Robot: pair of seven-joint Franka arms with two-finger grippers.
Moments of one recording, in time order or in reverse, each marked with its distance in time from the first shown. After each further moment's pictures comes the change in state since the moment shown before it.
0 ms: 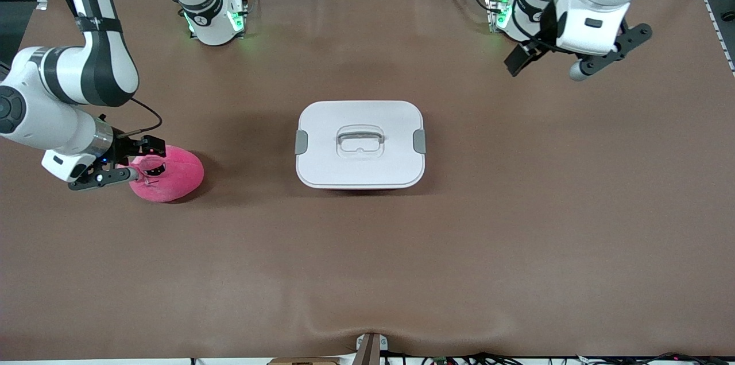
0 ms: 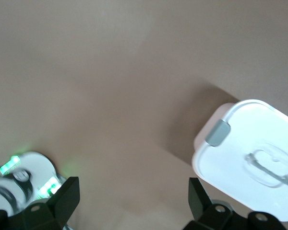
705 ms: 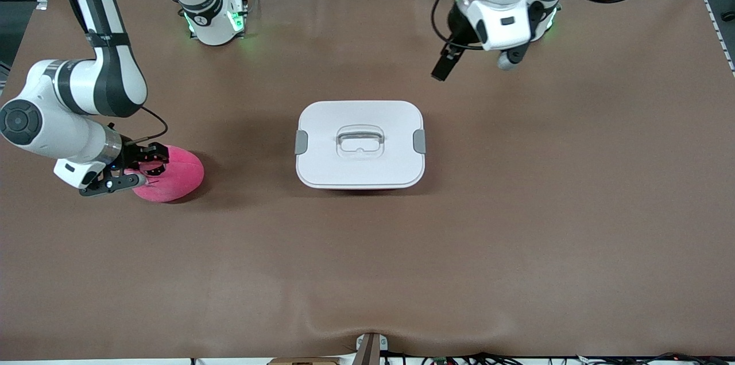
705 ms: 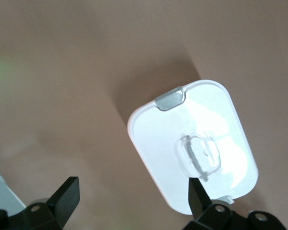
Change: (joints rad) left arm -0.041 0.115 -0.218 0.000 -0.018 0.235 -0.768; right arm 0.000 0.043 -0.002 -0.005 -0.001 0.044 -0.013
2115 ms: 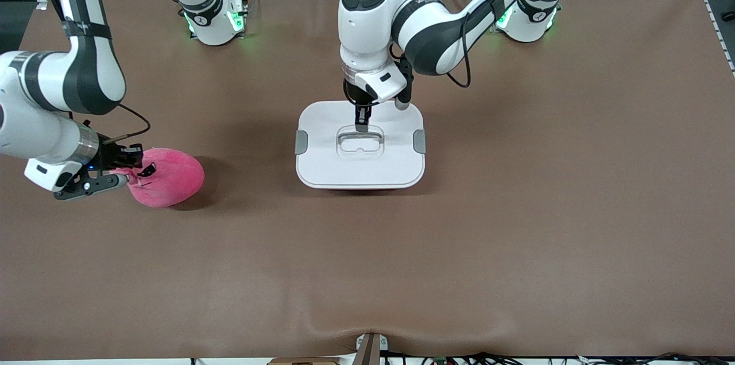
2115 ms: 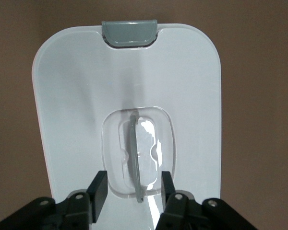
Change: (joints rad) left arm -0.305 0.458 -0.001 0.126 0.509 0.334 -0.769; right arm -0.005 -0.003 -0.008 0.164 -0.003 -0.157 -0.056
